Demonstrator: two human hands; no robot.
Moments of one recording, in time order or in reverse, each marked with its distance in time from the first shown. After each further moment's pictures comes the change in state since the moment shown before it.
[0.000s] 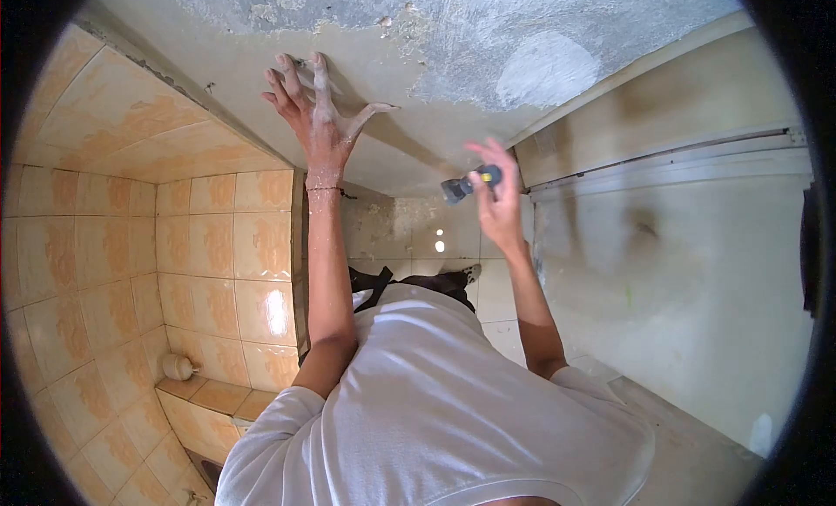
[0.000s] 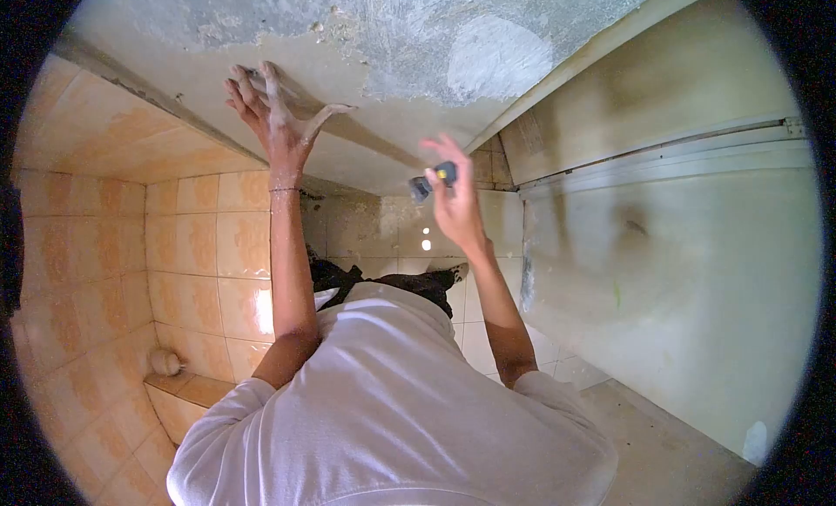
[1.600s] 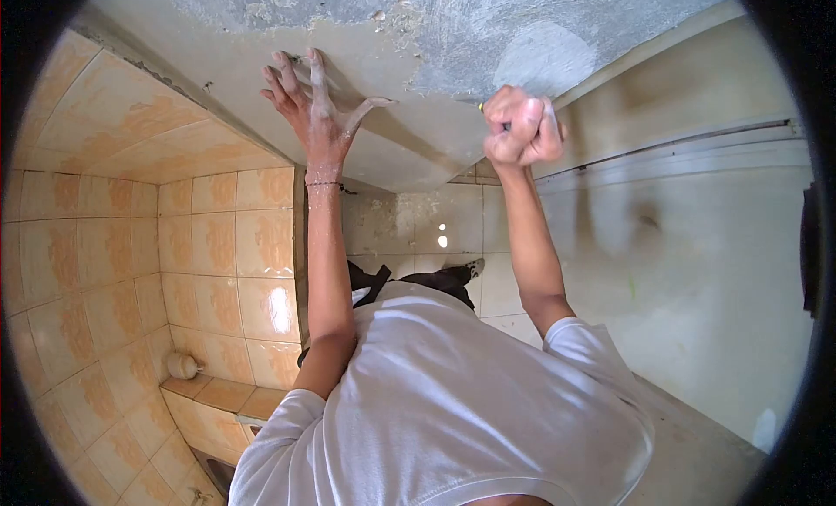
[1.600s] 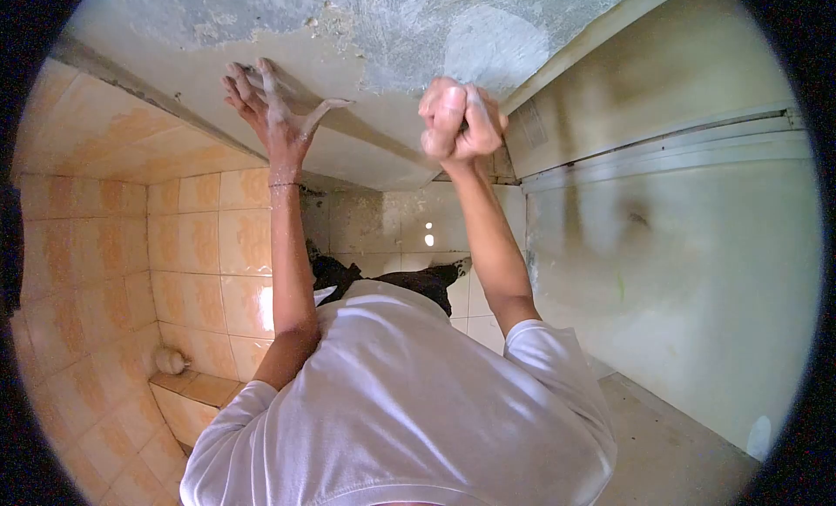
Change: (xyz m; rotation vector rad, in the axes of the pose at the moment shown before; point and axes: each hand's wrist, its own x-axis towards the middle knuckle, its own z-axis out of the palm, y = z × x) left_hand -0.001 0.004 0.000 -0.106 0.013 -0.011; right_hand 0.107 -0.048 0.013 -0.038 0.439 -0.933
